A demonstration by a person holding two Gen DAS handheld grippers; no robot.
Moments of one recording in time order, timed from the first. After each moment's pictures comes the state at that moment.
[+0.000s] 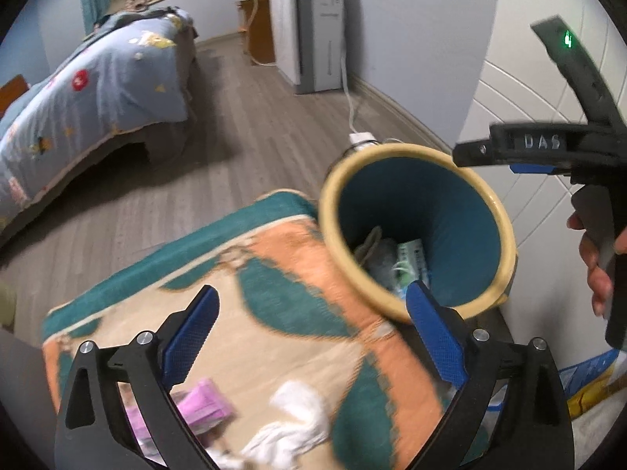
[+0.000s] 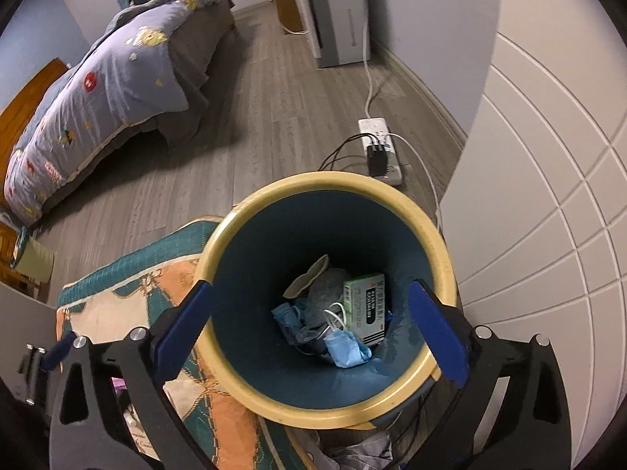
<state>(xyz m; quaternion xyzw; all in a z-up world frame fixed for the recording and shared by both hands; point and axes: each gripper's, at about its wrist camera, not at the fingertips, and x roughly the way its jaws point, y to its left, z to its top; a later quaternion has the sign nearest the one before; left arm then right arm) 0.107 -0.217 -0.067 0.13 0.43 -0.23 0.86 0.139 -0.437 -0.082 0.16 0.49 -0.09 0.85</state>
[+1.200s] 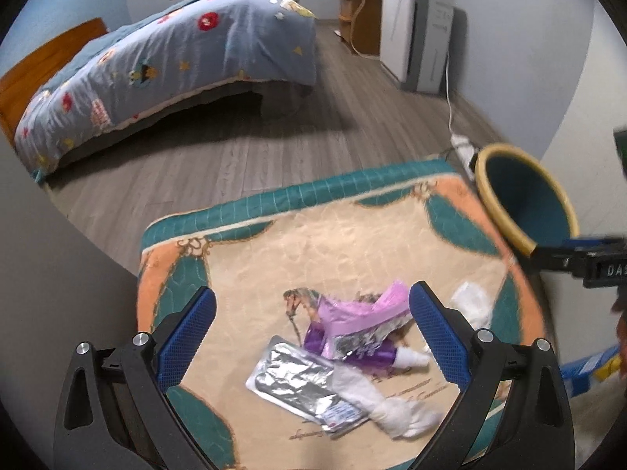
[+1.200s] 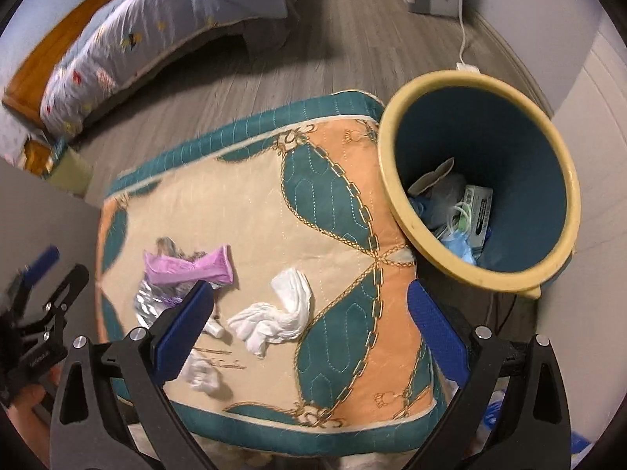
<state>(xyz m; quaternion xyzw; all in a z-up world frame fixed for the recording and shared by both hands) 0.082 -0.019 -0.064 0.10 0.46 -0.10 0.88 0.097 -0.255 -0.101 0.12 0.57 0.02 0.81</state>
